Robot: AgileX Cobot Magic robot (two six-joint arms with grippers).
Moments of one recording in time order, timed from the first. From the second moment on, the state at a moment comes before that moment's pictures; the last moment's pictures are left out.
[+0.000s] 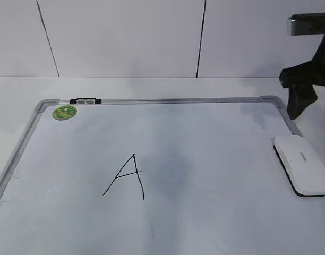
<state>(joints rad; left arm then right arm) -0.02 1.47 -1.19 -0.21 1.13 0.15 0.21 1.61 -1.37 -0.13 1.22 0.15</state>
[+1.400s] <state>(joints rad) -0.08 0.40 -0.56 -0.18 1.25 0.01 0.21 0.48 -0.69 -0.15 1.25 0.17</state>
